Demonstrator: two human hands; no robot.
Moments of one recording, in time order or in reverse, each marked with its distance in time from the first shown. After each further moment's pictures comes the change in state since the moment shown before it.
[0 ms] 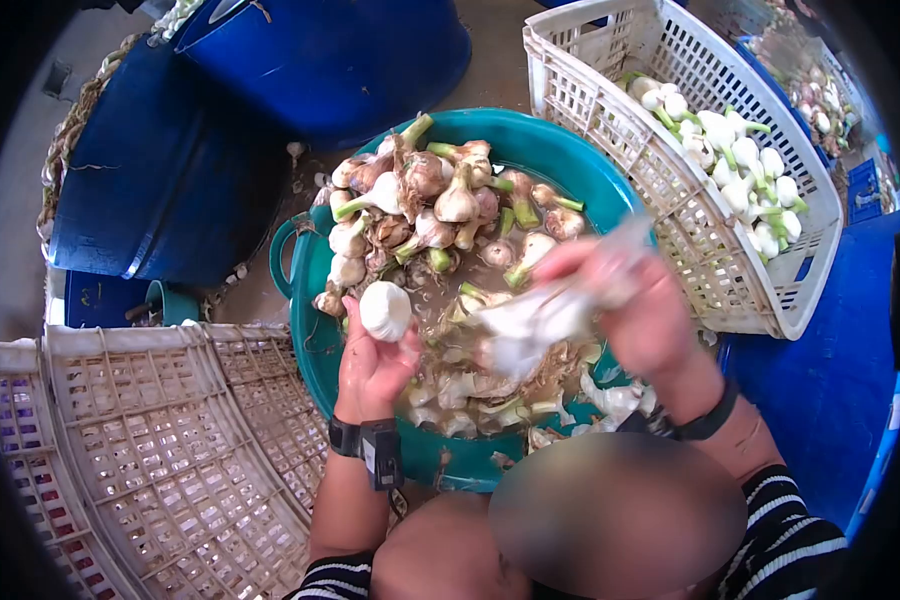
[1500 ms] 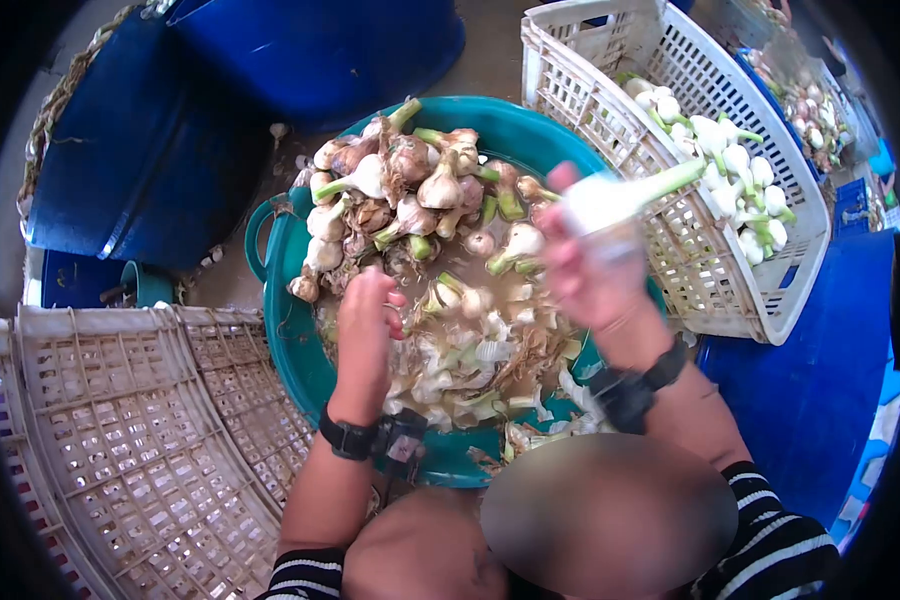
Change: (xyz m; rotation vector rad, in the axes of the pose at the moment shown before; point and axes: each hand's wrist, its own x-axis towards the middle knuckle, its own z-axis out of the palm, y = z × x) left_hand -0.003 -0.027 0.033 0.876 0.037 0.501; right_hand 0.031 0.050 -0.055 1.138 -0.201 0.256
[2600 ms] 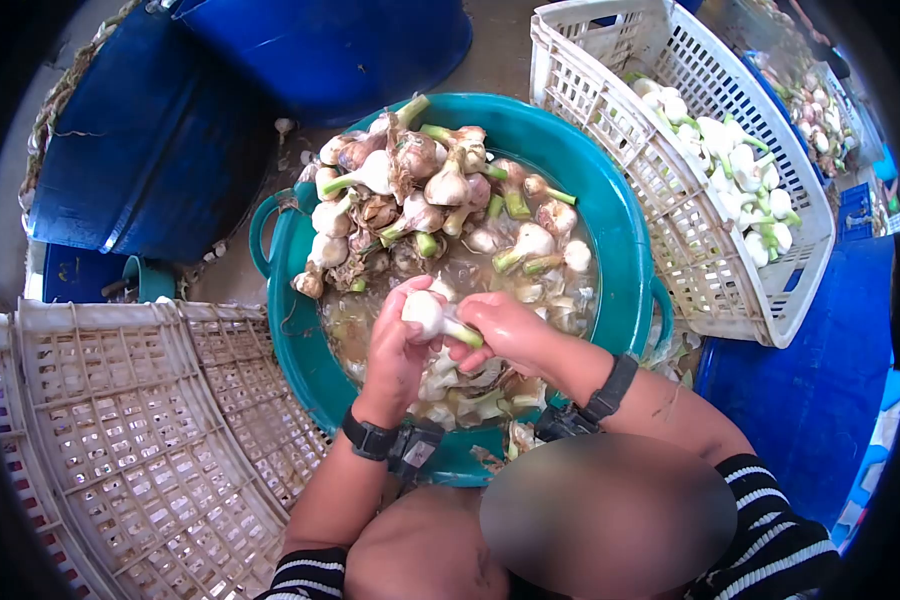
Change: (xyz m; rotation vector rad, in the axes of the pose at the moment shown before) left_hand -0.017 -0.023 0.001 -0.334 -0.223 -0.033; right_hand 0.017 0.095 -0.031 -0.890 0.832 0.411
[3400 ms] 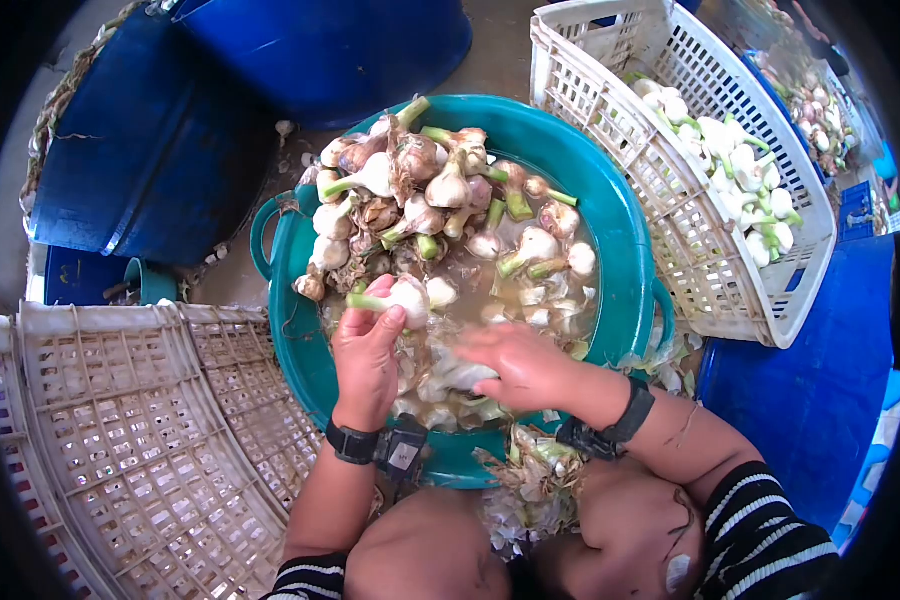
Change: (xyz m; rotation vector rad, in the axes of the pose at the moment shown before) left_hand 0.001 0.003 -0.023 -0.061 0.194 0.156; right_hand -0.031 0.022 -0.021 -1.386 -0.100 -0.819
